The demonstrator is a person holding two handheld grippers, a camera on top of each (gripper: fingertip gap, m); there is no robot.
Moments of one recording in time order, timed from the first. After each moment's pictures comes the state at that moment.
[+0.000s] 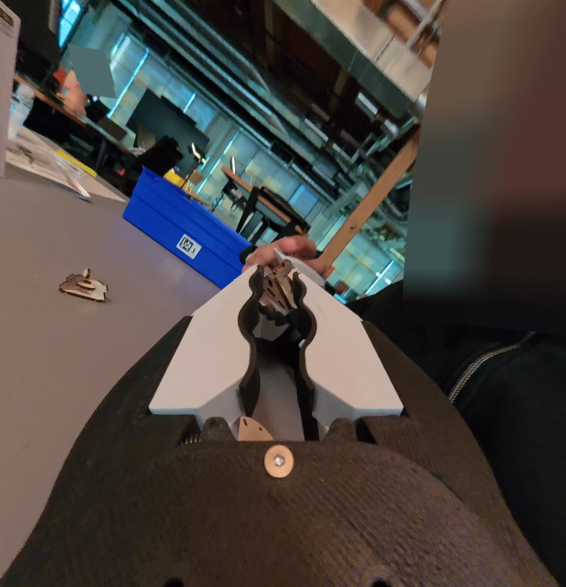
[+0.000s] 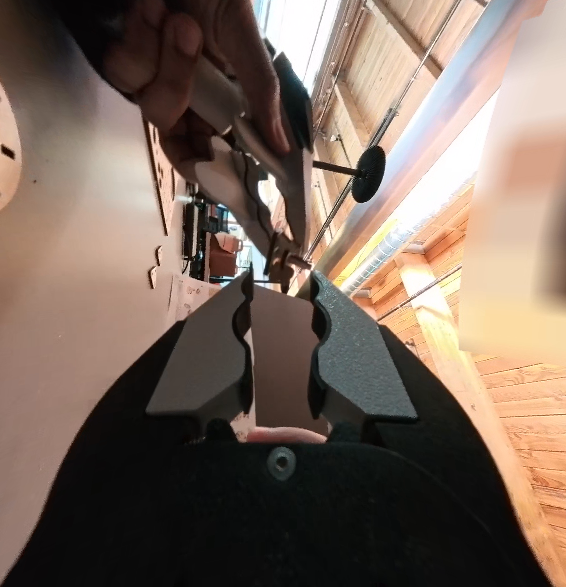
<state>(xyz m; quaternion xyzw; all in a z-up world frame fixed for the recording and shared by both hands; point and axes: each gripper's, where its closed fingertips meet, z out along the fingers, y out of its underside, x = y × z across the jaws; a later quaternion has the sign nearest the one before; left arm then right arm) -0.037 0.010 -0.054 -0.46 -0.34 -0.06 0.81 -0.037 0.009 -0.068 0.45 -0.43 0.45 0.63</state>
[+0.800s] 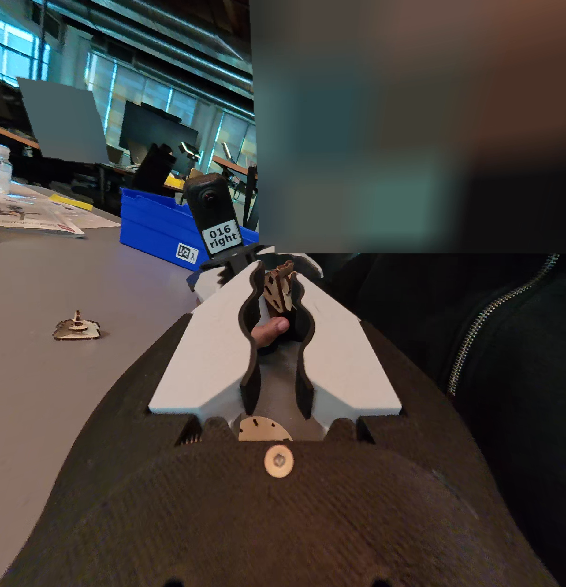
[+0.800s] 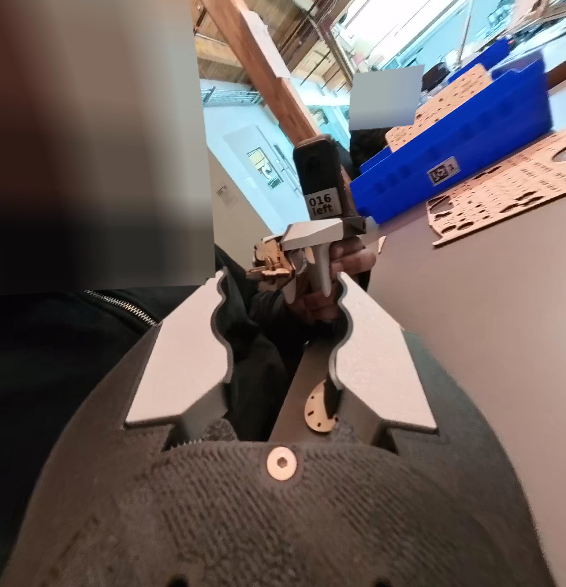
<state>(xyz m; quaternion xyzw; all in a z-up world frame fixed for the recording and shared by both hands) -0.016 0.035 -0.044 -0.55 -0.26 0.04 0.79 -0.008 0.019 -0.057 0.01 -0.63 0.61 -0.48</state>
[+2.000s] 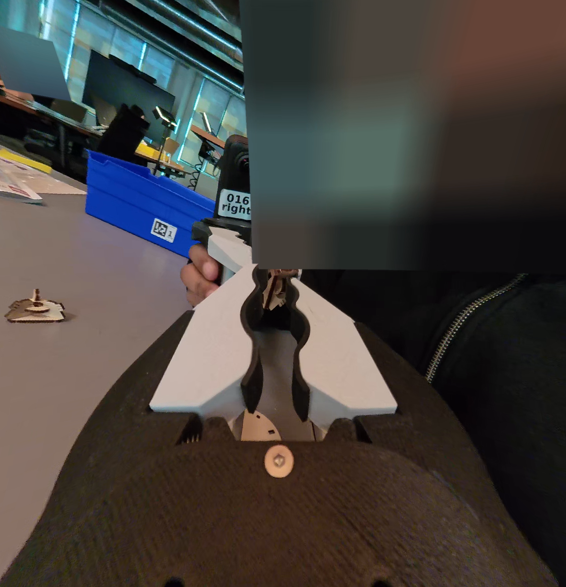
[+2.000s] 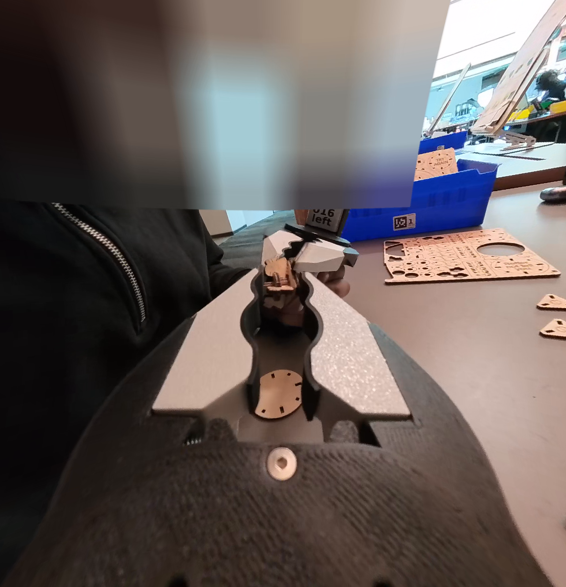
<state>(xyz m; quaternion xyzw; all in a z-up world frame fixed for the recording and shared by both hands) -0.014 0.045 -0.053 -0.56 -0.26 -0.03 0.78 -0.010 0.027 -0.056 0.13 -0.65 0.68 -0.31</state>
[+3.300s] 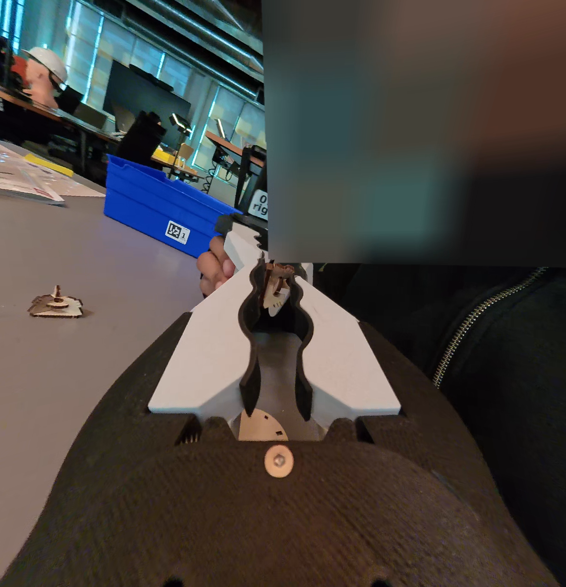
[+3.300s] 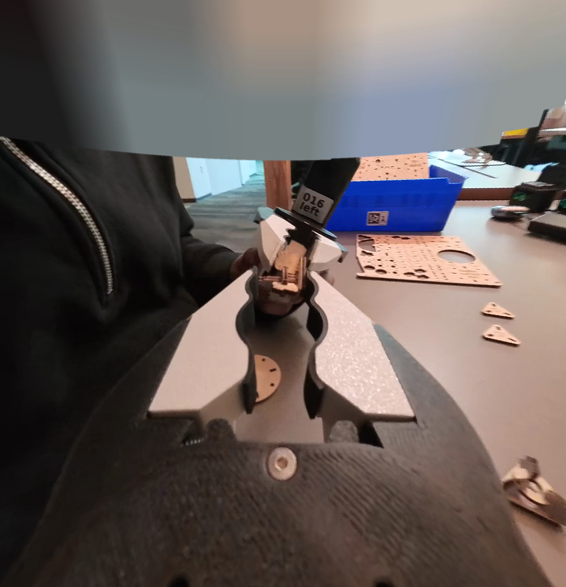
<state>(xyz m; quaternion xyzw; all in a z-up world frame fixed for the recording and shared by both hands) -0.021 0.042 -0.055 -0.56 -0.28 -0.01 0.78 -0.009 0.027 -0.064 0.18 -0.68 0.68 -0.21</state>
